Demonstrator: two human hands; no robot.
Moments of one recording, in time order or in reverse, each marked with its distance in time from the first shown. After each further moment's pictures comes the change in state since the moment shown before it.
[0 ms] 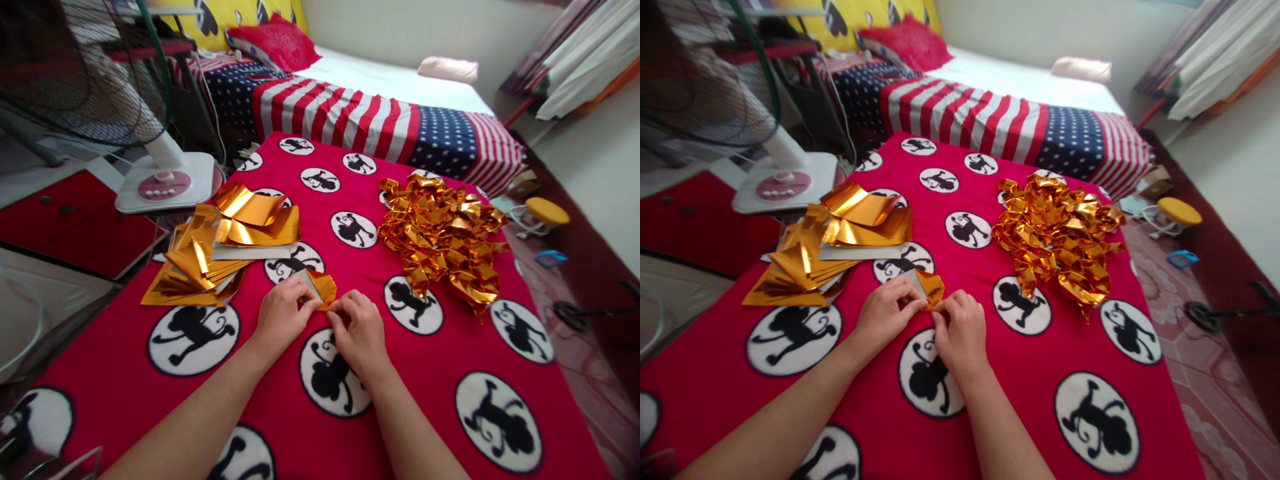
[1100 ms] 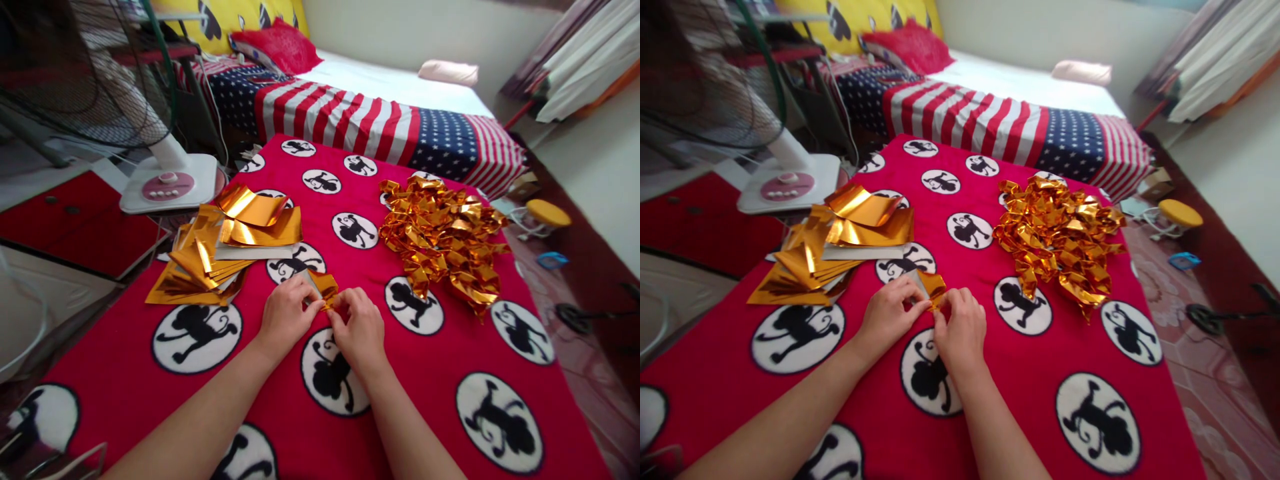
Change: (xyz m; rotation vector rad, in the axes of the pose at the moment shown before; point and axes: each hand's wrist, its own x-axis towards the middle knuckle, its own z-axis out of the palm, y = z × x) left_hand -0.001 0.003 0.003 0.062 0.037 0.044; right_hand 0.003 -0.006 0.004 -0.104 0.041 0.077
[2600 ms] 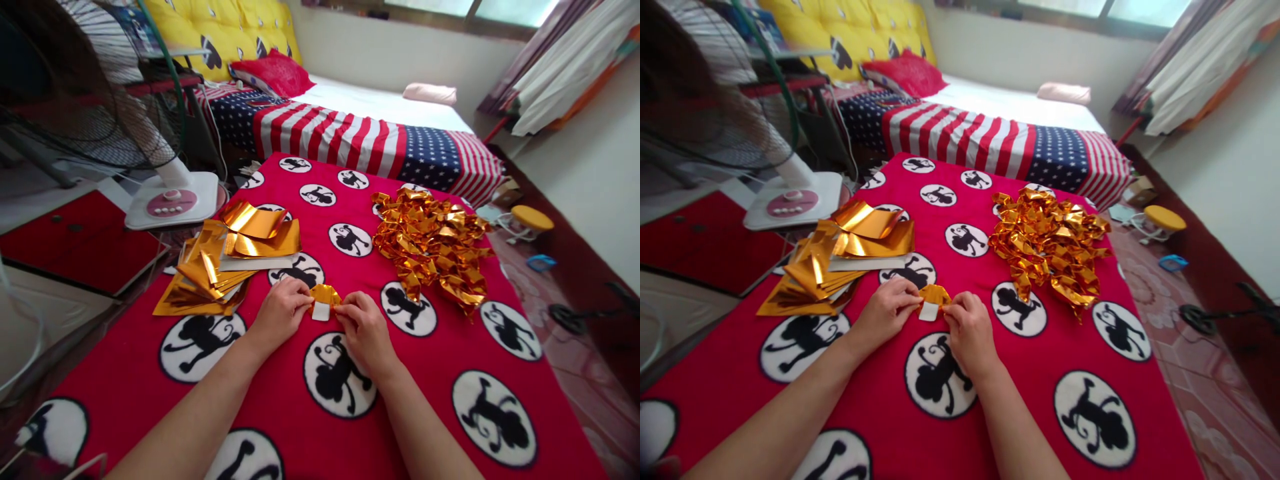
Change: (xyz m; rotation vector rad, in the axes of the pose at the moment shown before) left_hand 0.011 -0.029 -0.015 -0.027 -0.003 0.345; right_hand 0.002 0.026 -0.004 0.168 0.060 -0.276
